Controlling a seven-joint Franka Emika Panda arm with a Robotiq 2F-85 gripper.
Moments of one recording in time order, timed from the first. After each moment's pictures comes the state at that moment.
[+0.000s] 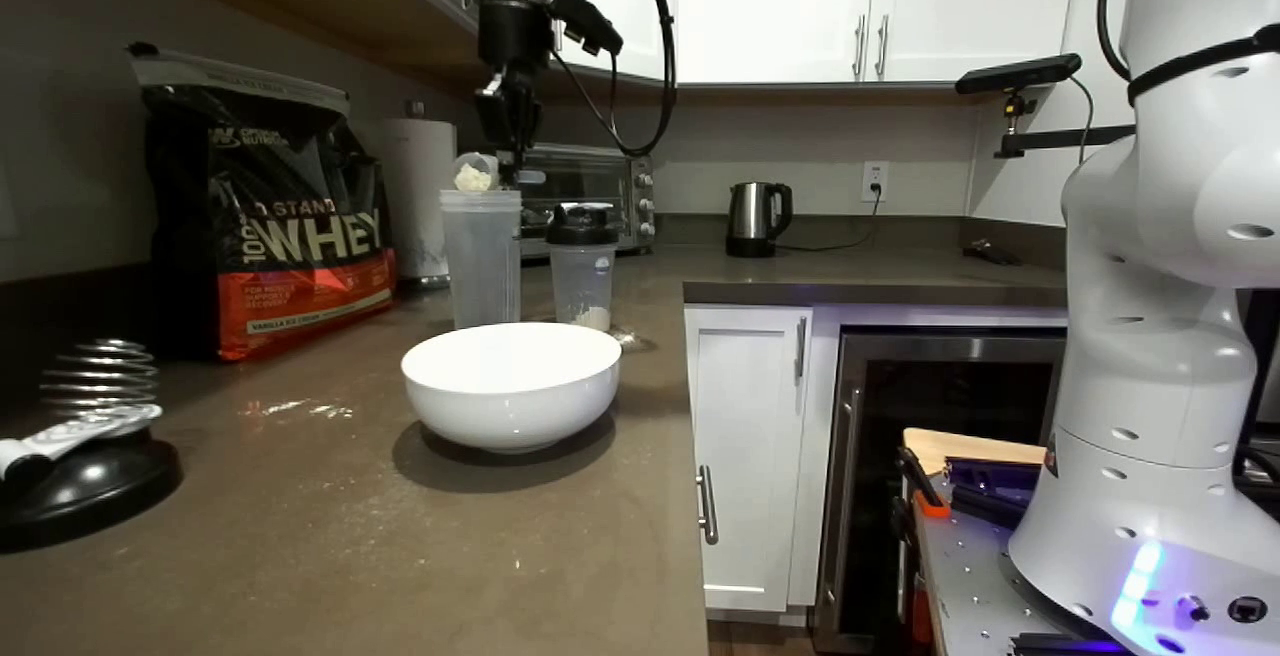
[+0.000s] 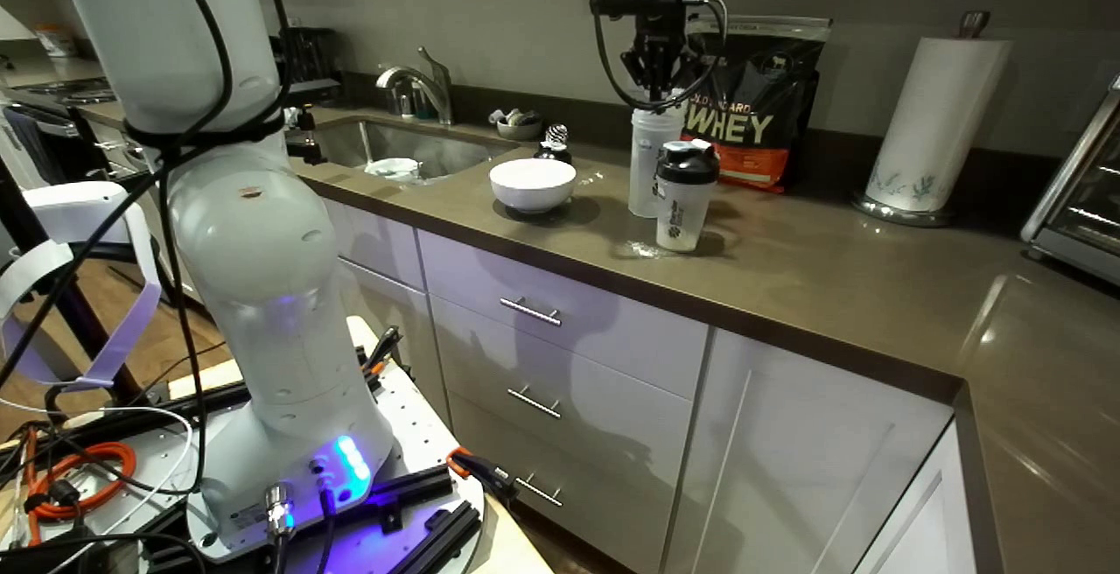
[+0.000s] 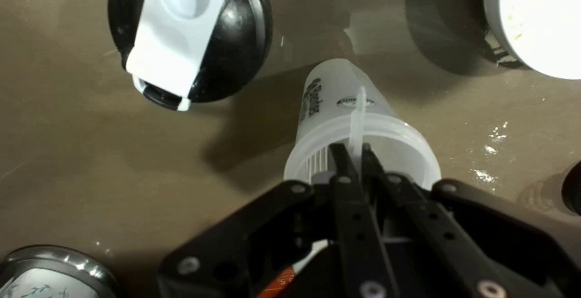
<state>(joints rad) 0.02 0.02 0.00 -1.85 -0.01 1.99 -0.17</state>
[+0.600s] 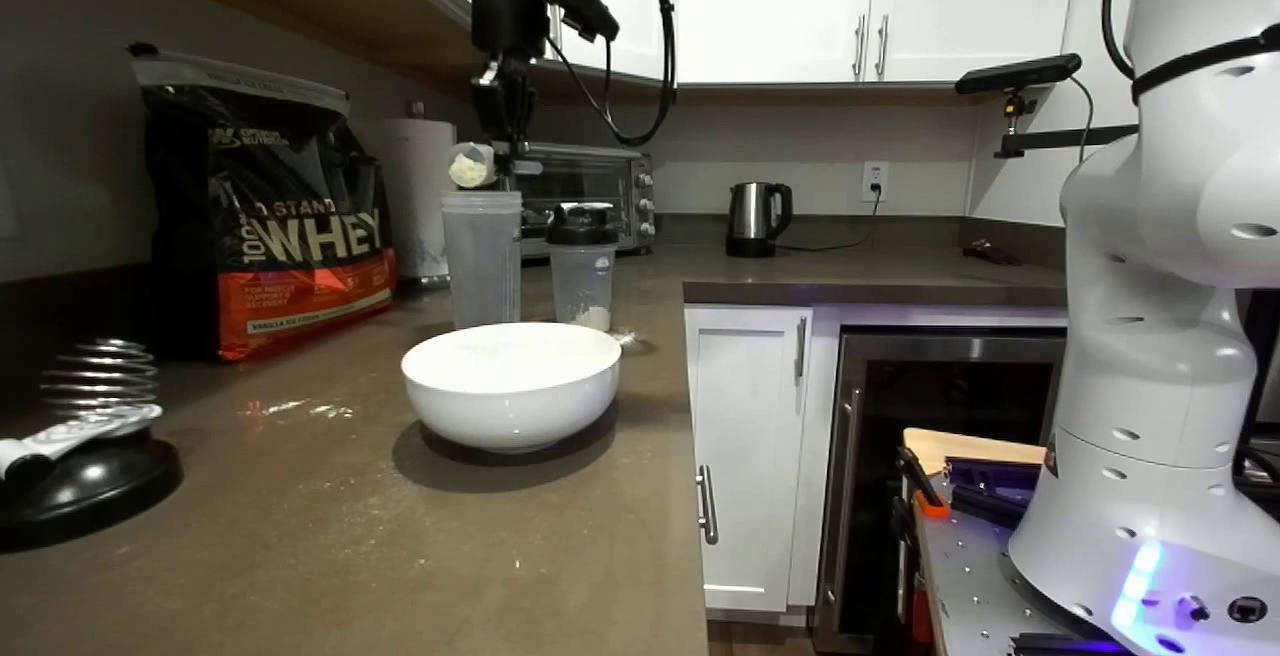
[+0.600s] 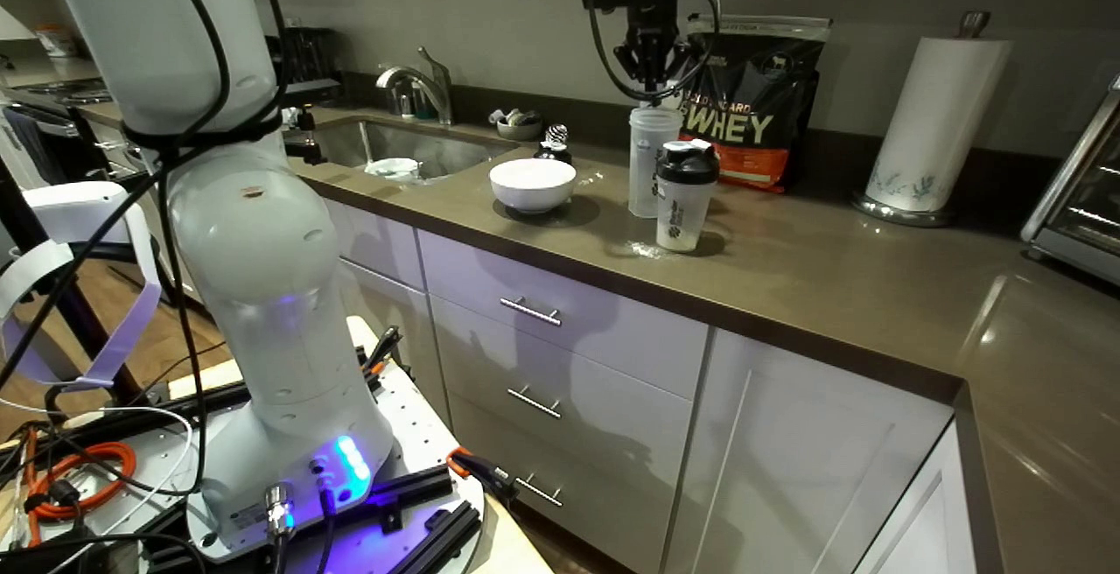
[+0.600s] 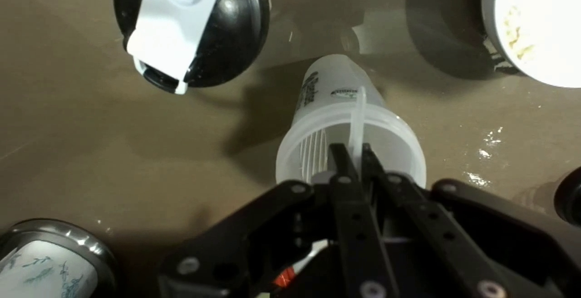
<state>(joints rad) 0.03 0.00 0.02 -1.85 -0.06 1.99 -0.16</state>
